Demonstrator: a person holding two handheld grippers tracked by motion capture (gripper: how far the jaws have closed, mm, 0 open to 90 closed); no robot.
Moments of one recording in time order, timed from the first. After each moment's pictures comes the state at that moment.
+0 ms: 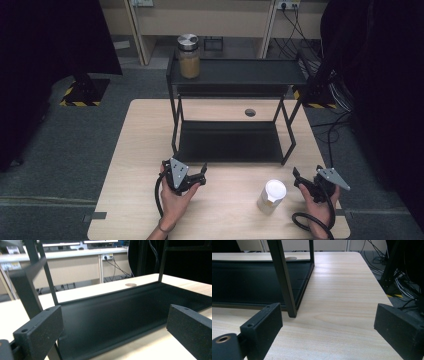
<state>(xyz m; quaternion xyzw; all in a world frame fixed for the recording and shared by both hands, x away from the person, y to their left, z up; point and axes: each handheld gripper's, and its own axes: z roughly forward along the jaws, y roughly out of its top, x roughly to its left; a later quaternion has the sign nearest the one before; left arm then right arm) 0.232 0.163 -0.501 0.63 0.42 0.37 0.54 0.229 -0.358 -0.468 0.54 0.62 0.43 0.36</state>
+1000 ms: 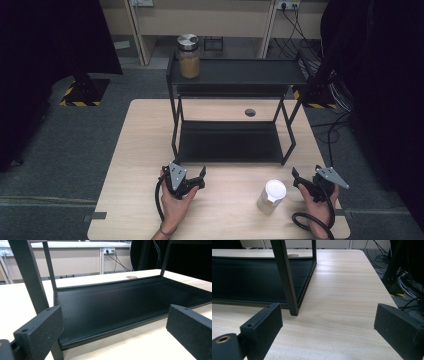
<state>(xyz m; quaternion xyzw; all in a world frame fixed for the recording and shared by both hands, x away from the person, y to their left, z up) 0.231 0.164 -0.513 0.62 0.44 0.35 0.54 0.232 -0.359 -0.466 0.54 0.63 0.43 0.35</state>
